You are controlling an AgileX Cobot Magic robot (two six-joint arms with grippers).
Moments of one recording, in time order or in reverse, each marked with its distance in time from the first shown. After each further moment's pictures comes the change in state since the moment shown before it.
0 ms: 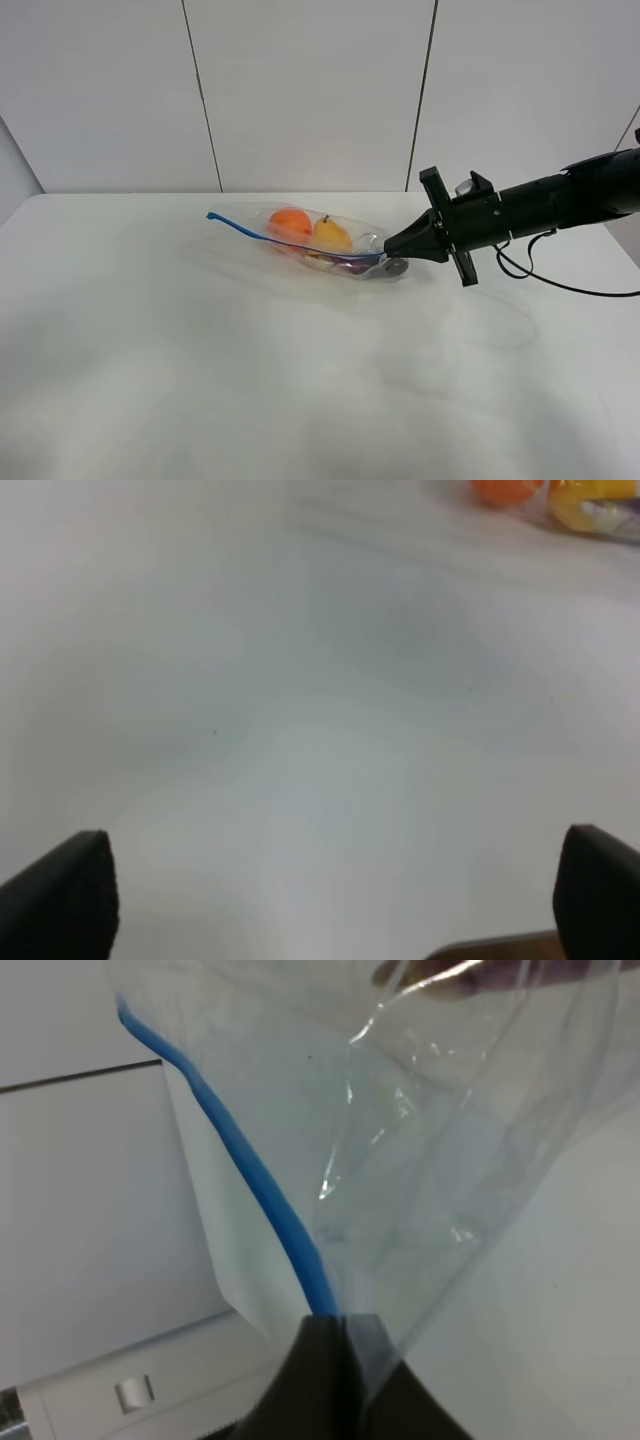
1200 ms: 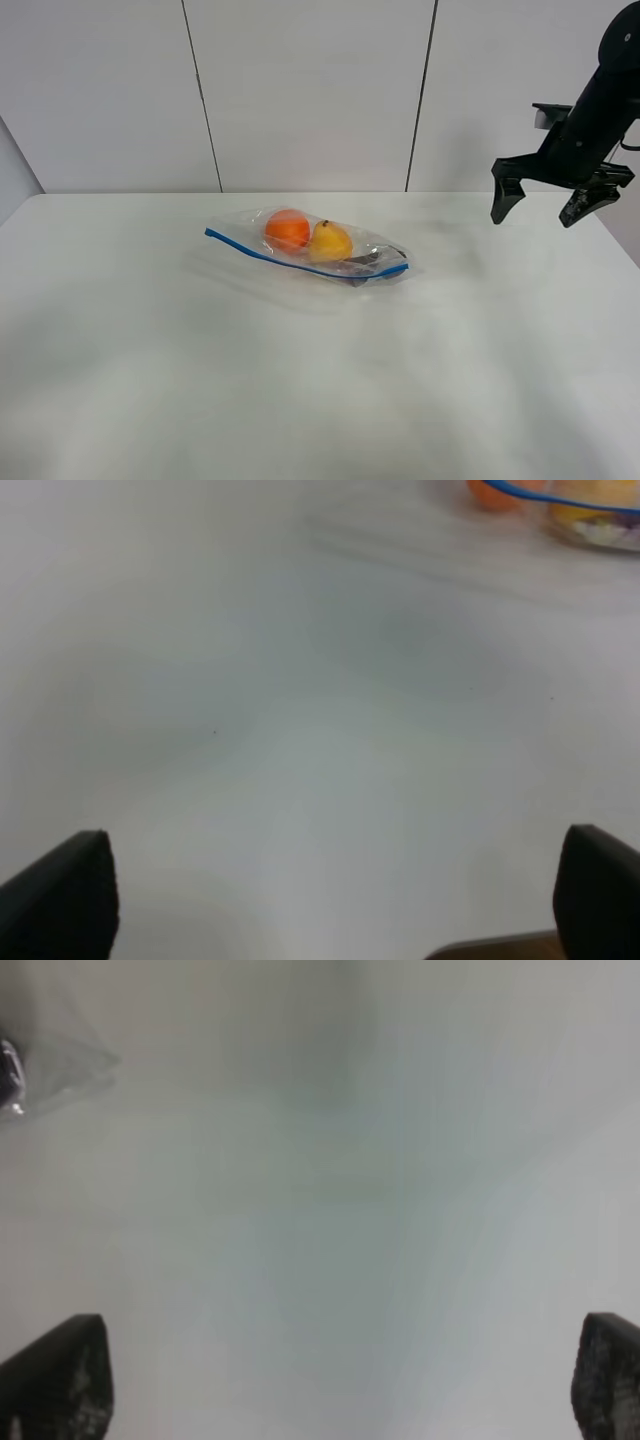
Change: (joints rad) left arm 0.000 0.000 0.000 0.000 0.000 0.000; right arm -0.045 0.001 -0.553 -1.206 0.145 0.499
